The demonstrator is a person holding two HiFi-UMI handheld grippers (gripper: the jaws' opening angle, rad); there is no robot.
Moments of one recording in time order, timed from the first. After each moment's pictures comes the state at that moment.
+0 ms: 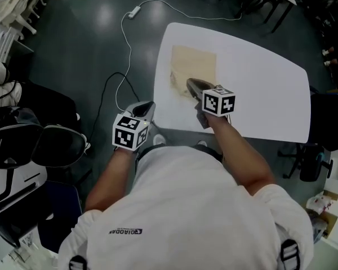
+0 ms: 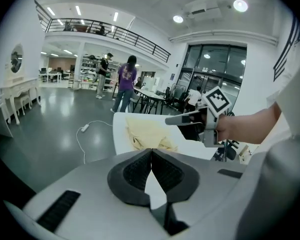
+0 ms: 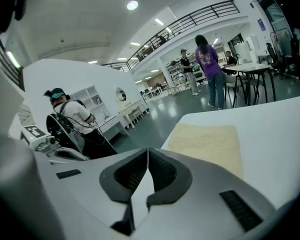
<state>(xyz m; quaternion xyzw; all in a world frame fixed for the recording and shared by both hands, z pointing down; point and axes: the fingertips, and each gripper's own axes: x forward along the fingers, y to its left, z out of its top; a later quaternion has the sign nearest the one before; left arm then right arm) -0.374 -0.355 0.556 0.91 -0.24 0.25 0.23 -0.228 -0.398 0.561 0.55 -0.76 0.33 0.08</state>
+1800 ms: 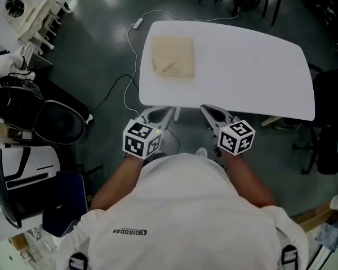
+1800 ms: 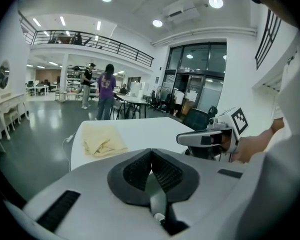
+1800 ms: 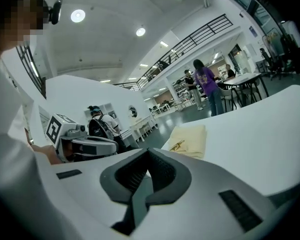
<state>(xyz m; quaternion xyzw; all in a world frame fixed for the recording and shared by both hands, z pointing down) -0.258 -0.103 0.472 0.94 -0.19 0.23 0.16 -0.166 -0.073 0.479 0.54 -0.80 0.27 -0.02</state>
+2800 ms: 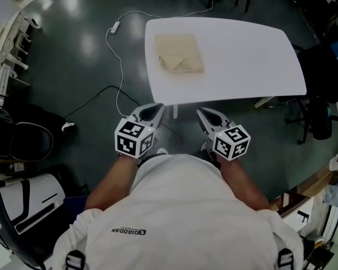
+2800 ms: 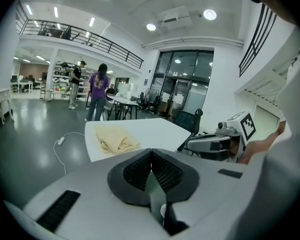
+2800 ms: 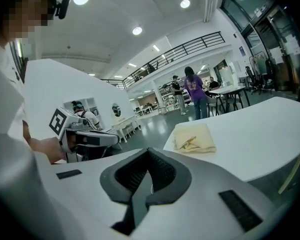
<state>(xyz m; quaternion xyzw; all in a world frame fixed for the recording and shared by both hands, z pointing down) -0.408 -0.197 0.478 0.96 -0.10 0.21 0.16 -0.322 -0.124 0.483 0.64 -0.73 0.24 0.01</state>
